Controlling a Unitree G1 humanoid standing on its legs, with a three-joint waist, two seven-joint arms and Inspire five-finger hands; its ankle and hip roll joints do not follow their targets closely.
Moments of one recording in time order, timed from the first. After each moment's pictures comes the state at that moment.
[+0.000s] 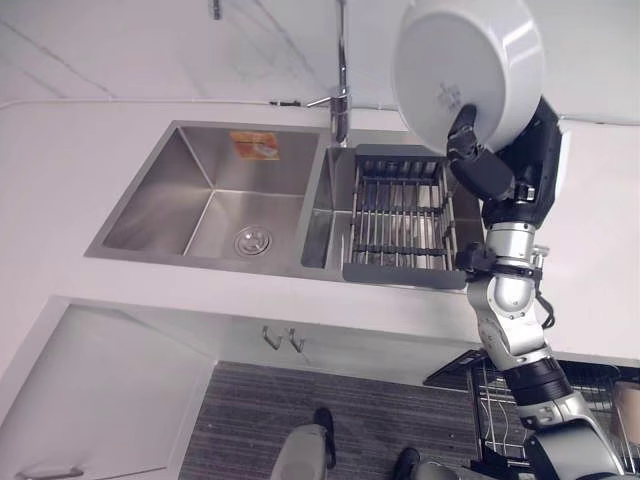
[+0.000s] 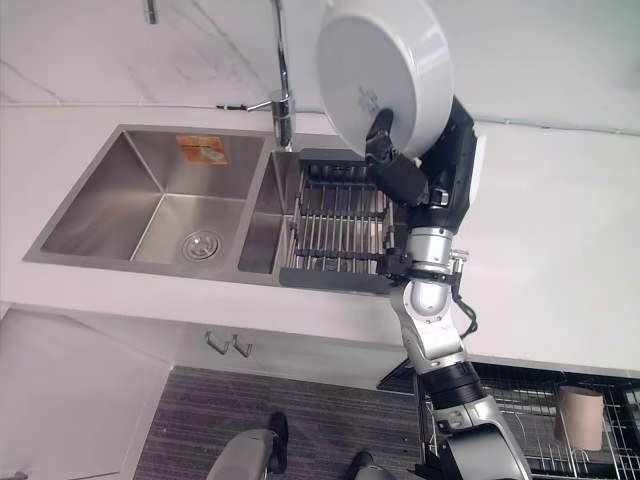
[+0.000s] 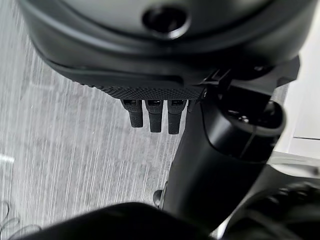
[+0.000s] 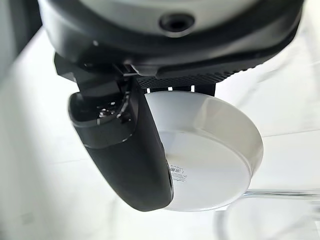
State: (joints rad) left arm 0.02 0.20 -0.15 1.21 -0.27 0.21 -0.17; right arm -0.50 -0.41 0.18 -0.04 0.36 -0.48 -0.41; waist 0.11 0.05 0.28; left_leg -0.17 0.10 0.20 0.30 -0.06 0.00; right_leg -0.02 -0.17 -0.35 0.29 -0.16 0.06
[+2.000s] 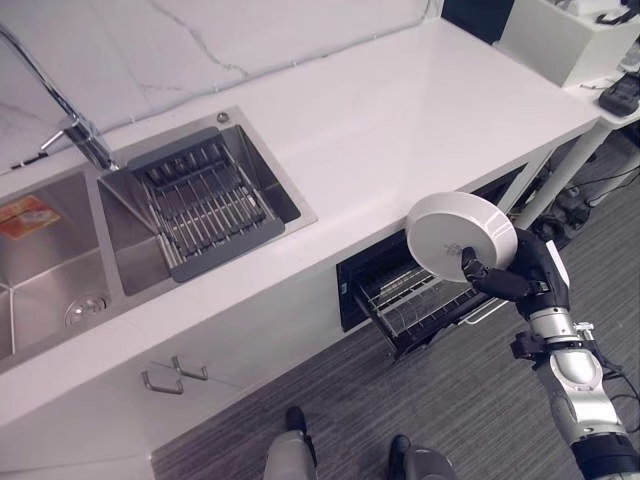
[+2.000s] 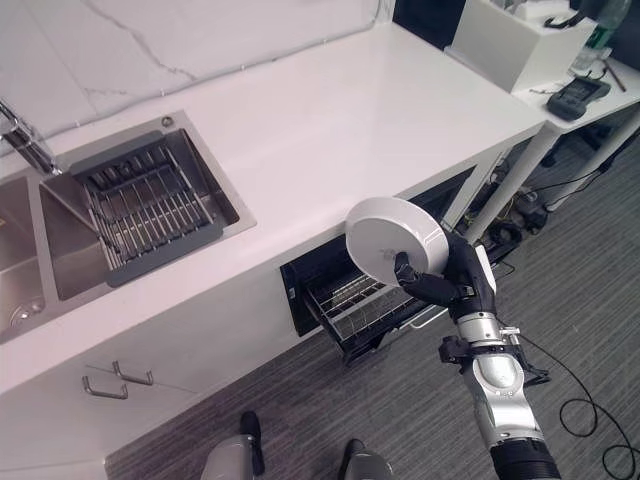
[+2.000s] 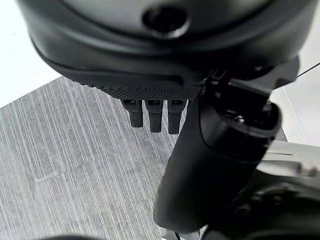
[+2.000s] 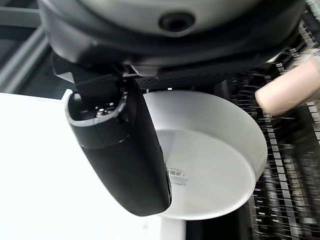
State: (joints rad) left arm 0.06 0.20 -0.08 1.19 -0.29 0.22 -0.11; right arm -0.12 -0.58 0.03 0.31 0.41 -0.38 0.00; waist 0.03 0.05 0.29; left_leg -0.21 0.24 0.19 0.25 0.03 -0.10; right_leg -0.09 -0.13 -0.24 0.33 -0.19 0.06
